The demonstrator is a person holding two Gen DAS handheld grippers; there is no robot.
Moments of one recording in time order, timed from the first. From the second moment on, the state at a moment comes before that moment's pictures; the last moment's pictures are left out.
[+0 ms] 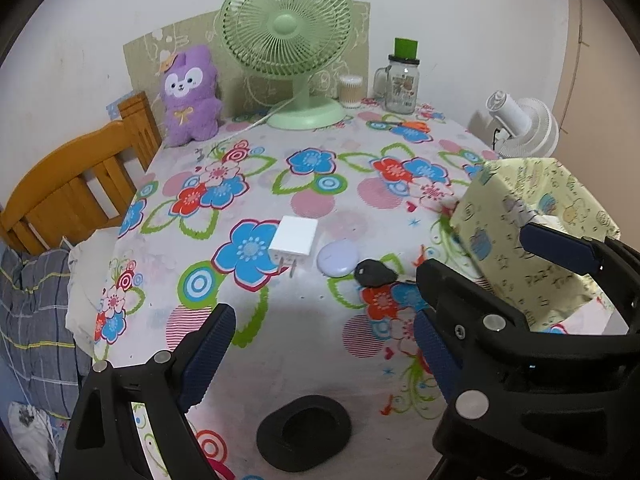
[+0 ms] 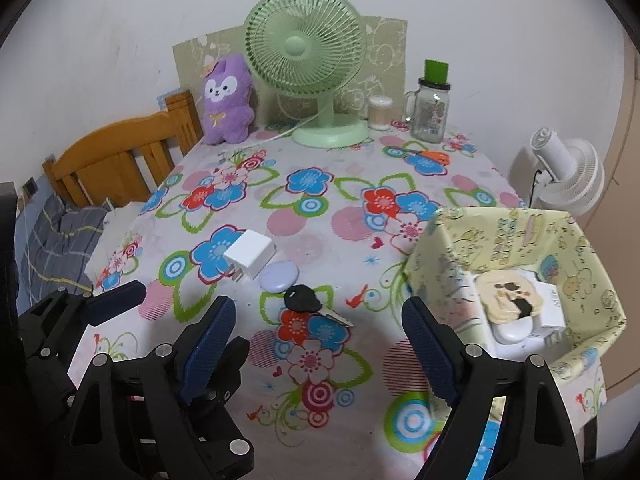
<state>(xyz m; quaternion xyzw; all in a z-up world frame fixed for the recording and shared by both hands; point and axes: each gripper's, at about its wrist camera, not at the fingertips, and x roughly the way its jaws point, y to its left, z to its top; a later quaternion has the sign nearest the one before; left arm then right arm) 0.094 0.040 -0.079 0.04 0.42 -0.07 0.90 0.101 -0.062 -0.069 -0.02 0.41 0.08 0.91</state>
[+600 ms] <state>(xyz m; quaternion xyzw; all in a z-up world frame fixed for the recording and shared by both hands) 0.131 0.052 -0.112 0.06 0.45 -0.07 0.89 0.142 -0.048 -0.107 -0.02 0.45 0.08 0.89</state>
